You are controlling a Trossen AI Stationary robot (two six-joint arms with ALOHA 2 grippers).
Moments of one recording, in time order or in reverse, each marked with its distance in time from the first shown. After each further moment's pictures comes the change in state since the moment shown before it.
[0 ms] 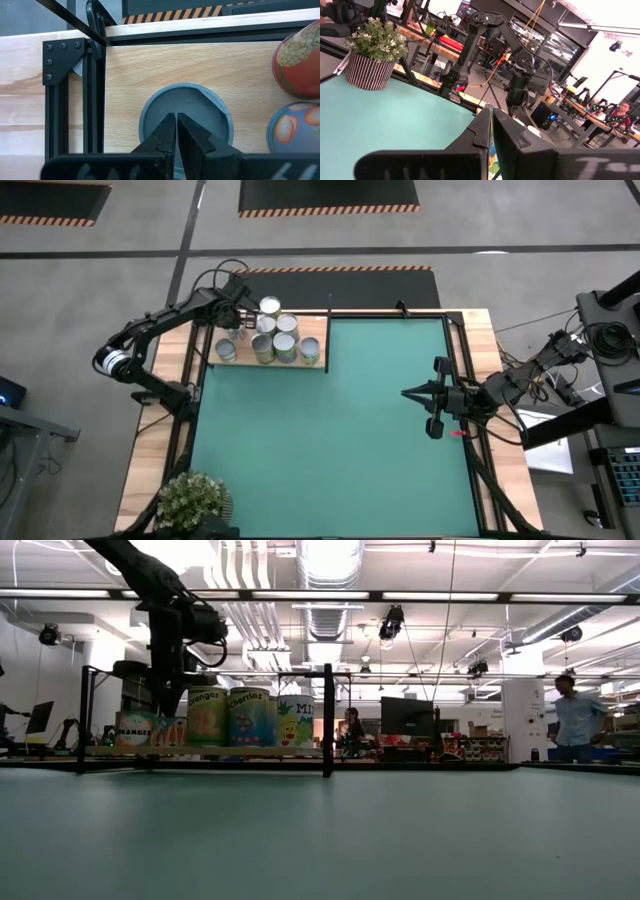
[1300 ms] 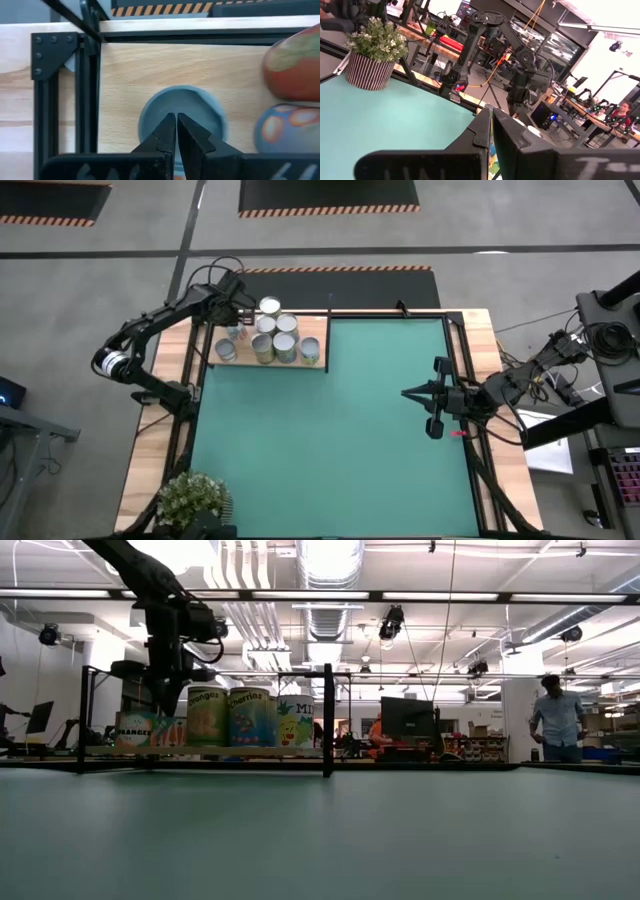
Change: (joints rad) left arm 0.048 -0.013 0.022 -0.017 0.089 0.001; right arm 0.000 0.000 0.000 0.000 0.000 0.000
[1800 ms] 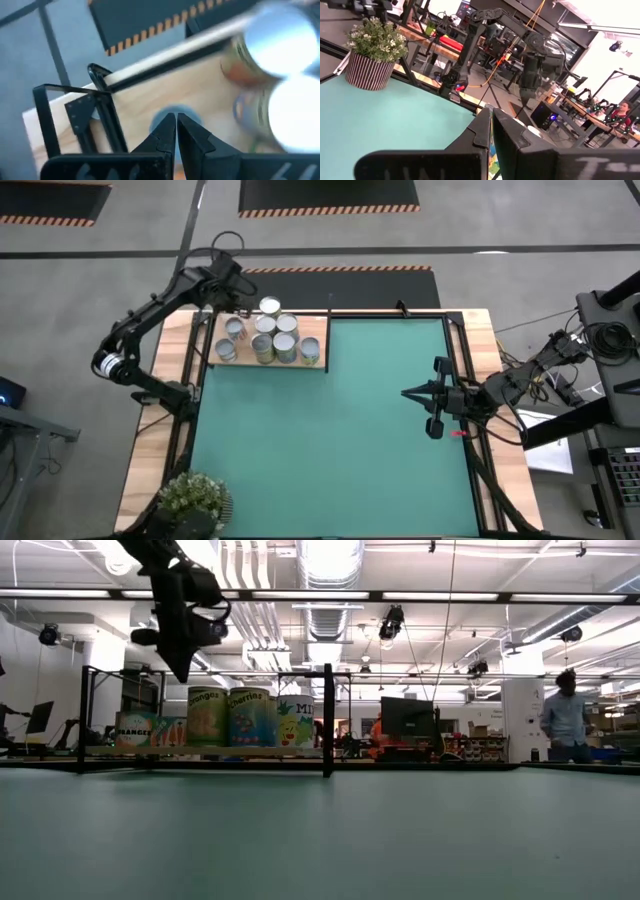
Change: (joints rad) left arm -0.019 -0.013 0.245 -0.166 0.008 0.367; right arm 0.000 0.000 0.000 0.000 0.000 0.000
